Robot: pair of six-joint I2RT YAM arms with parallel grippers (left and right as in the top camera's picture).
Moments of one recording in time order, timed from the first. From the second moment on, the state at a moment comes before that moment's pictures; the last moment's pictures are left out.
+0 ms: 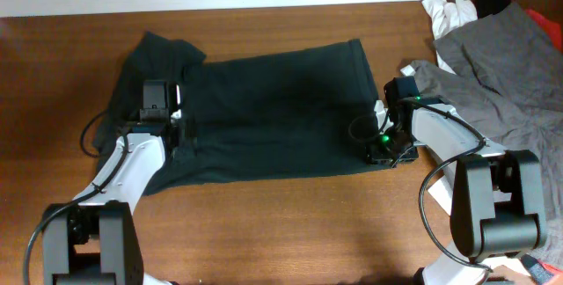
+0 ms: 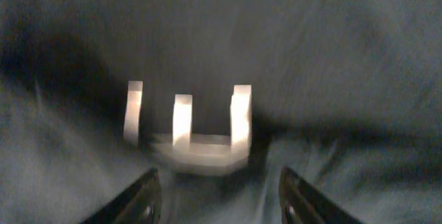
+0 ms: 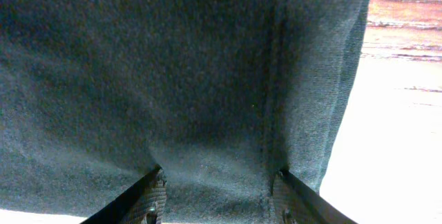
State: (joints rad) left arm -0.04 1.68 0.99 -0.40 -0.13 -0.14; right arm 0.07 1.84 1.10 -0.83 -0.13 0.03
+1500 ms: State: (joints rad) left arm 0.15 1.79 1.02 -0.76 -0.13 -0.21; right arm 0.07 1.84 1.09 -0.85 -0.07 0.06
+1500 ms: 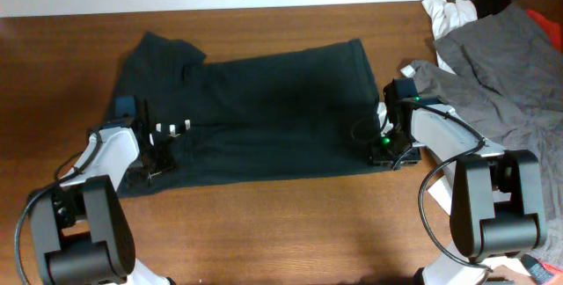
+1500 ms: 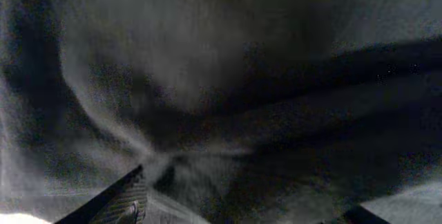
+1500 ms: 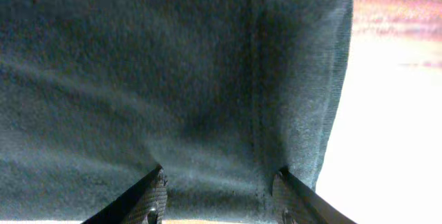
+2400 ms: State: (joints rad) left arm 0.26 1.74 0.99 -1.00 -0.08 -0.25; right arm 0.07 1.75 0.97 -1.12 -0.08 0.18
